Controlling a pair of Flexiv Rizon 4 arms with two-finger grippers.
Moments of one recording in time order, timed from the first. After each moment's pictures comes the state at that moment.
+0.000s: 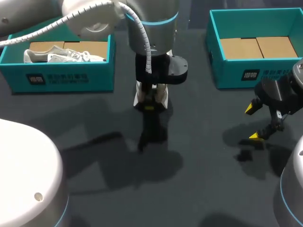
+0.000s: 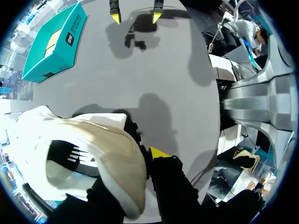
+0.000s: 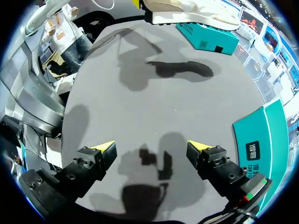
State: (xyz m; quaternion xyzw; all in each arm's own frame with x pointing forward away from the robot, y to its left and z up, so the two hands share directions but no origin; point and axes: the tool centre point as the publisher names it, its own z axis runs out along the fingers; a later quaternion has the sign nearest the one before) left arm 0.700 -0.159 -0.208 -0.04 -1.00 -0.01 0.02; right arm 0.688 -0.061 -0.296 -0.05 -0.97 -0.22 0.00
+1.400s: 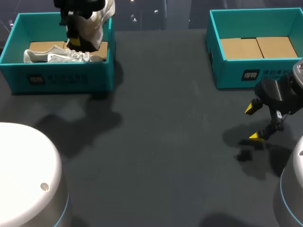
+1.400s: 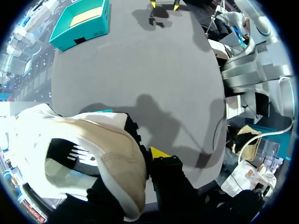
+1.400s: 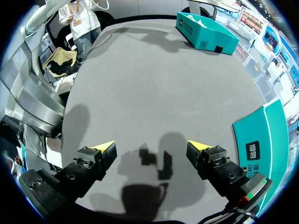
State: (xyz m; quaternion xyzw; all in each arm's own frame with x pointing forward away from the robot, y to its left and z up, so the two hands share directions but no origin) left arm 0.871 0.042 -0.134 -0.07 -1.00 -0.03 0.03; right arm 0.688 -0.061 -0.296 -0.05 -0.97 -0.22 0.00
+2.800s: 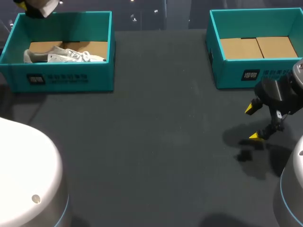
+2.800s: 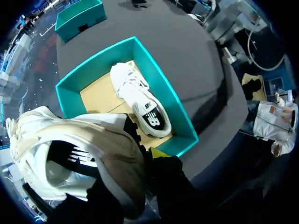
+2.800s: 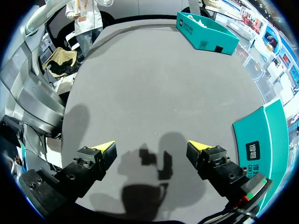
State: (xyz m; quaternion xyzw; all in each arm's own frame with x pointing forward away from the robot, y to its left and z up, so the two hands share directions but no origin) left arm 1.094 0.238 -0.166 -0.27 -0.96 0.01 0.03; right arm 0.688 -0.061 -0.296 -0.05 -0.97 -0.22 0.00
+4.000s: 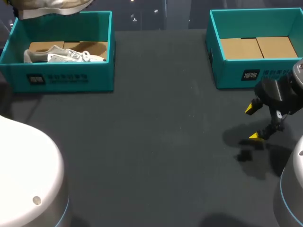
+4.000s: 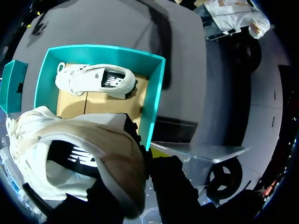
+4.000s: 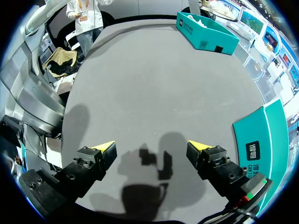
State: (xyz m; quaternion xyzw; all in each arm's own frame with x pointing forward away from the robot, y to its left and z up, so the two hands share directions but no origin) left arm 1.154 0.303 -0.175 -0.63 -0.77 -0.10 0.04; right arm 0.688 -0.061 -0.296 -0.05 -0.97 -0.22 0.00
